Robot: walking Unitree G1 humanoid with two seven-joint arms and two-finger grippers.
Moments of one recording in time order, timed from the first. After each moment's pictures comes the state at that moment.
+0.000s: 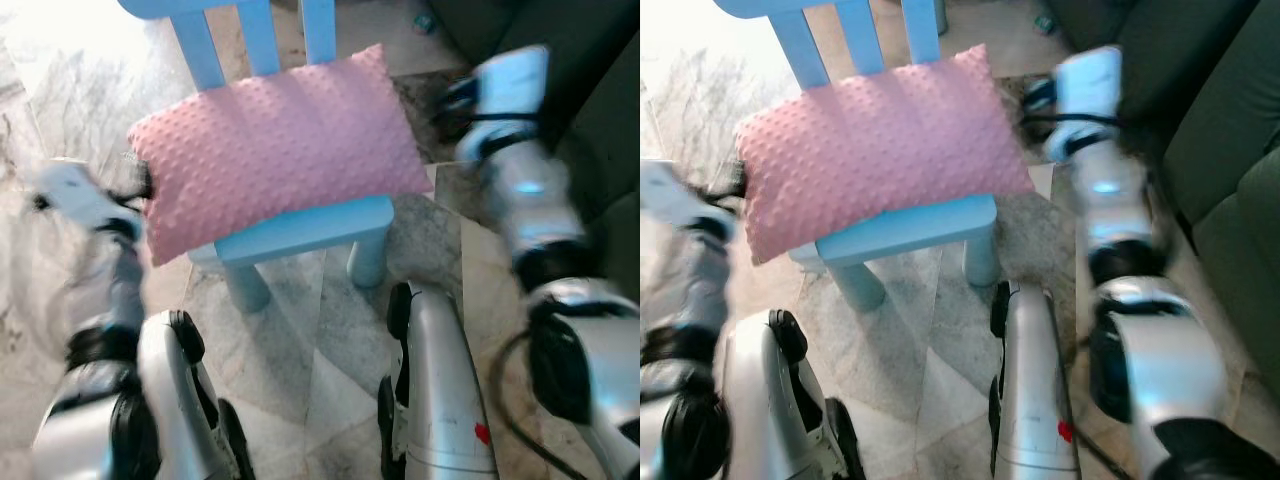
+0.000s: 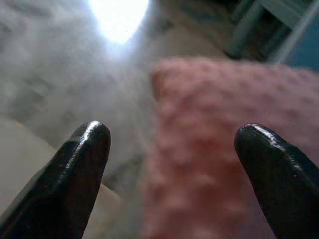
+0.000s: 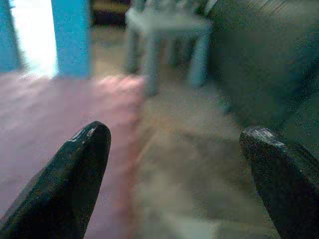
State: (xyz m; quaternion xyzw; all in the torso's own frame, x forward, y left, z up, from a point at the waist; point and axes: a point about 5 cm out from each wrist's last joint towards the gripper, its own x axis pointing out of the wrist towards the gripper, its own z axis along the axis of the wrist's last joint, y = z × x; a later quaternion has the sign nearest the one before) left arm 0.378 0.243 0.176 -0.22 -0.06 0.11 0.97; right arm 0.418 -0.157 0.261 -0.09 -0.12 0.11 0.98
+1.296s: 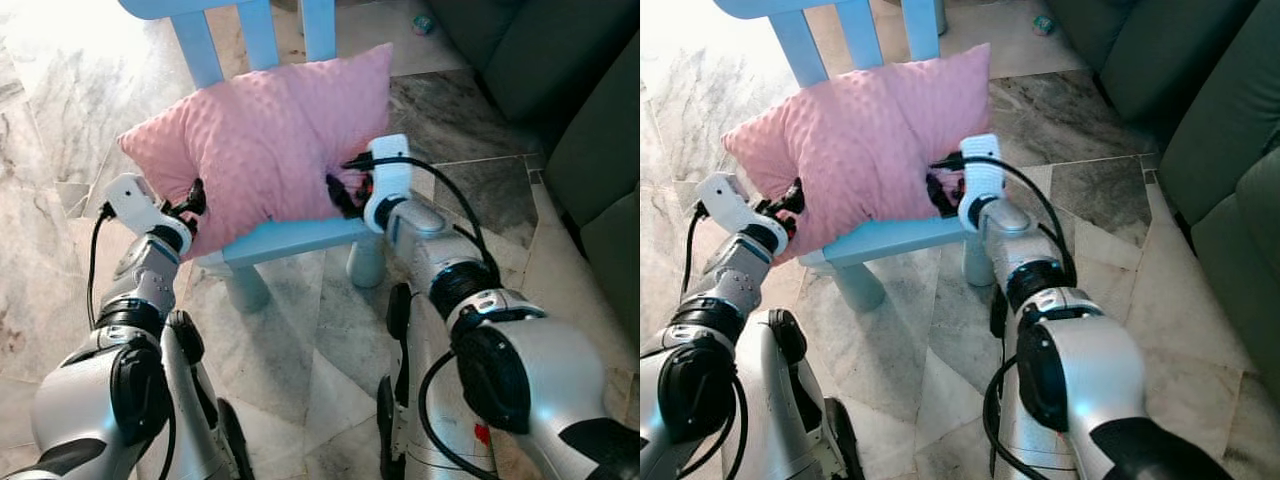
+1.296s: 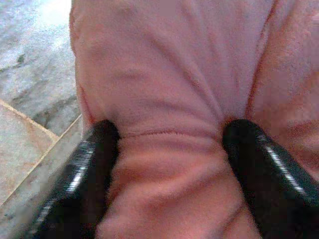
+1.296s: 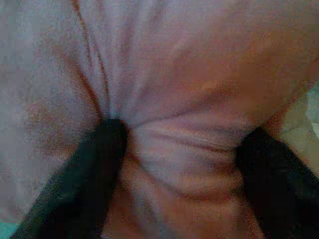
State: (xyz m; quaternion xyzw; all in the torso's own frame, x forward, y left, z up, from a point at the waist) left arm 0.392 0.216 0.152 -0.28 0.03 0.01 0.96; right arm 0.408 -0.069 0.190 -0.01 0.06 0.22 0.97
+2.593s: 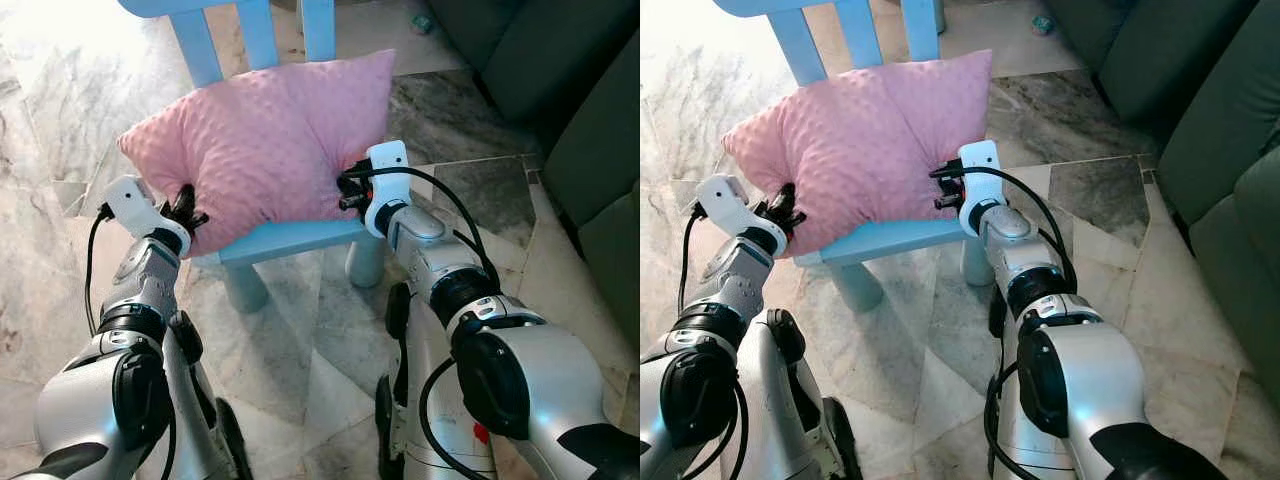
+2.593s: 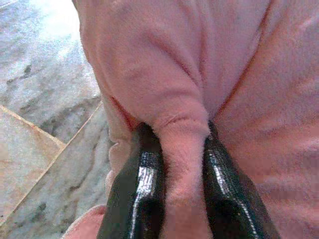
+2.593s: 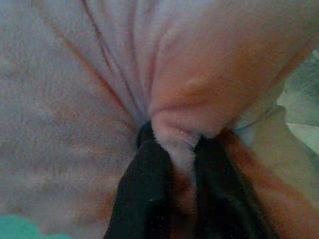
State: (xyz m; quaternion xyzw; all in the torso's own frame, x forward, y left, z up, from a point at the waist) left arm 0.389 0.219 0.149 -0.25 0.01 0.02 0.97; right arm 0.407 -0.073 0.183 -0.02 0.06 0.22 0.97
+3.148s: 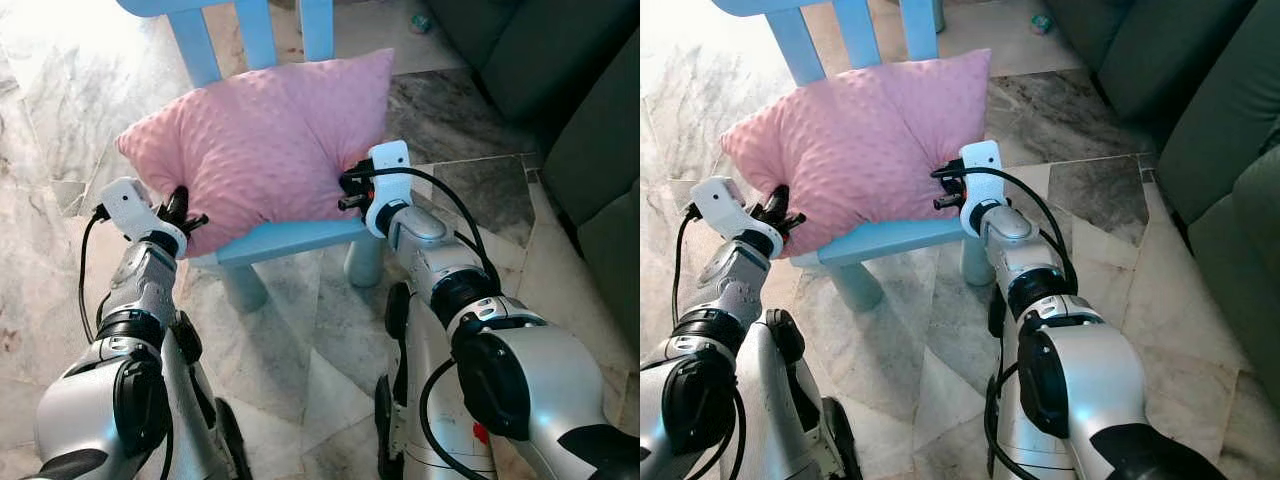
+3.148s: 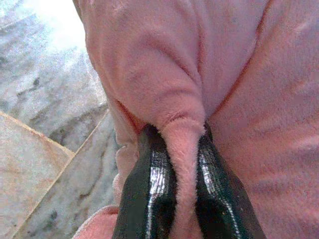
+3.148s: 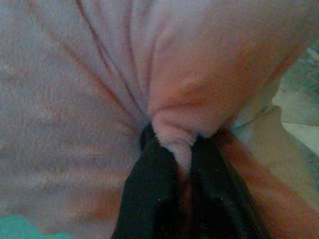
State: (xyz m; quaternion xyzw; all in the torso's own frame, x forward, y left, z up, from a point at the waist) left arm 0.385 0.225 0.149 -0.23 -0.01 0.03 0.97; right arm 0.407 -0.076 0.185 -0.02 0.04 0.21 0.98
